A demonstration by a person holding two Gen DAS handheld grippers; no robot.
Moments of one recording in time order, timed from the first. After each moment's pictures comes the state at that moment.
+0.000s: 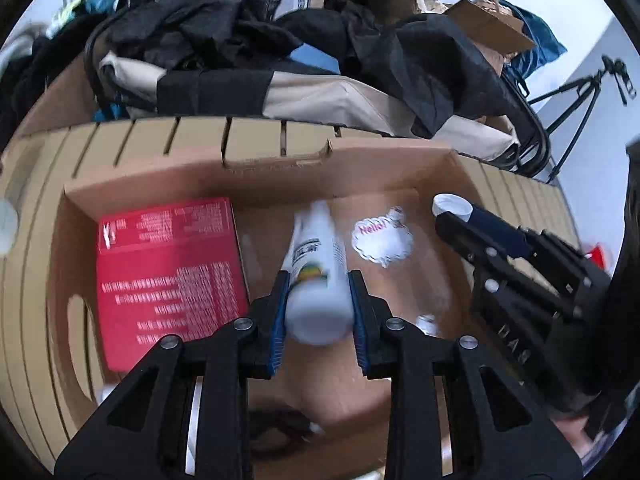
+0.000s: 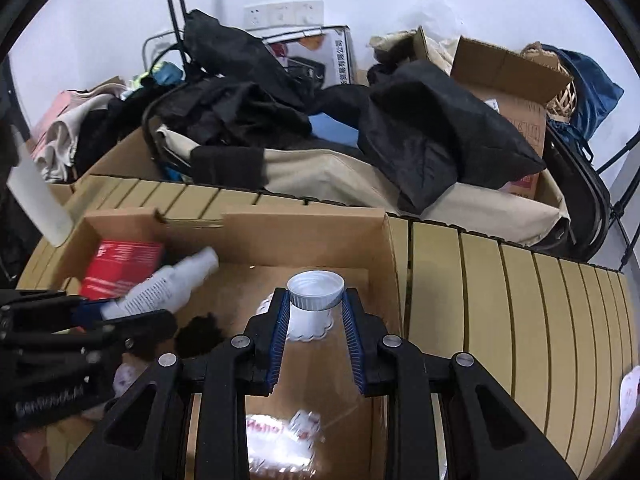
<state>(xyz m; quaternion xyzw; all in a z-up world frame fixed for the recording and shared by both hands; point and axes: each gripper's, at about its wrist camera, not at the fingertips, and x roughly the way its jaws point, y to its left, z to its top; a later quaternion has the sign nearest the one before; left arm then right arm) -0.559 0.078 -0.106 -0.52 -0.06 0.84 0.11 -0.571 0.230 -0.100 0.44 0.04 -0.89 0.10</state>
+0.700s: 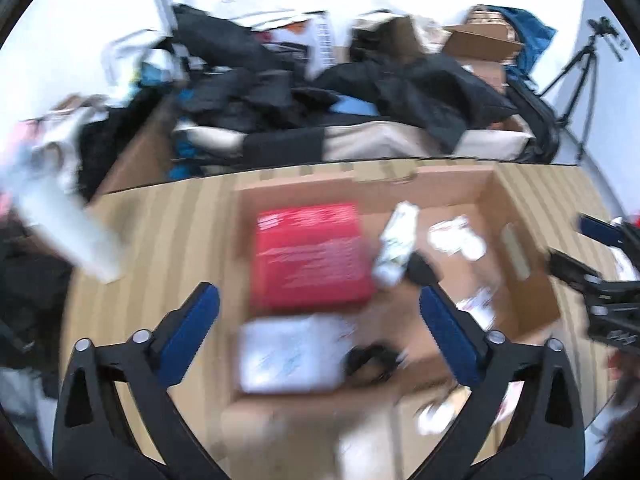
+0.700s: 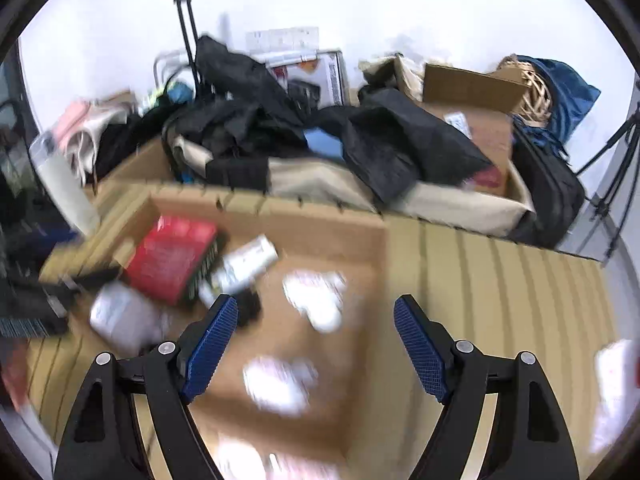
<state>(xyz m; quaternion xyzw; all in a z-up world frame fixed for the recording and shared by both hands) -0.480 0.032 -0.030 -0.46 0.05 0.89 0.04 -0.482 0.262 -0.043 0.43 0.05 -0.89 0.10</state>
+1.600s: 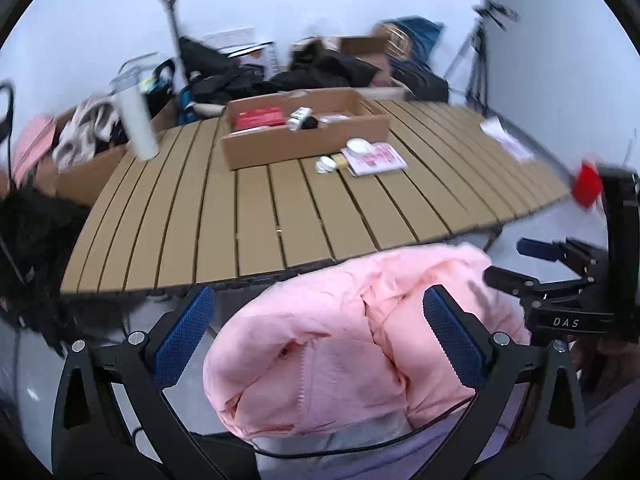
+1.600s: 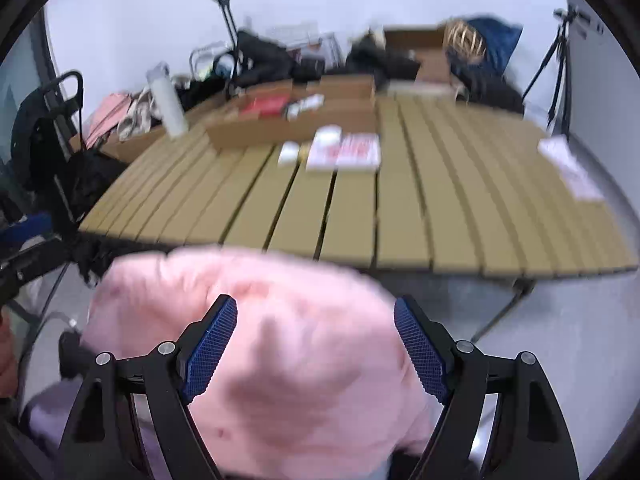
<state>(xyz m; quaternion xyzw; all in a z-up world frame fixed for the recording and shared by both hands) -0.077 0.031 -0.042 -0.37 0.07 0.91 0.13 -0.081 0.260 -0.090 0.42 -0.02 -0.90 0.10</state>
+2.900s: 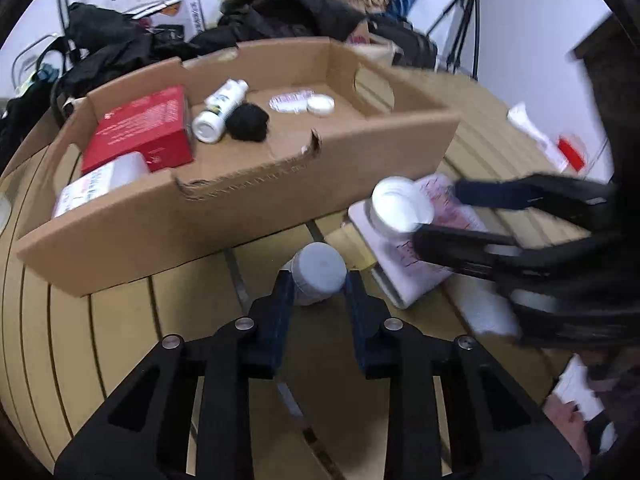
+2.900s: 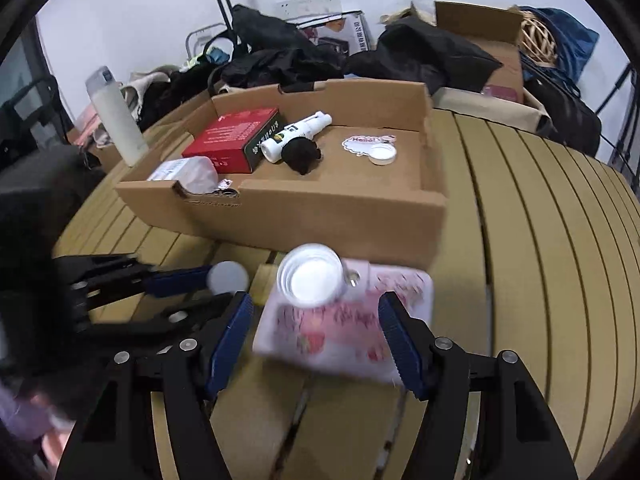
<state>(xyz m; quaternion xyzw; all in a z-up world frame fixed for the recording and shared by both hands) -0.360 0.093 -0.141 -0.43 0.05 0.87 0.25 -0.365 0.250 -0.130 0.44 0.00 -0.89 0.15</state>
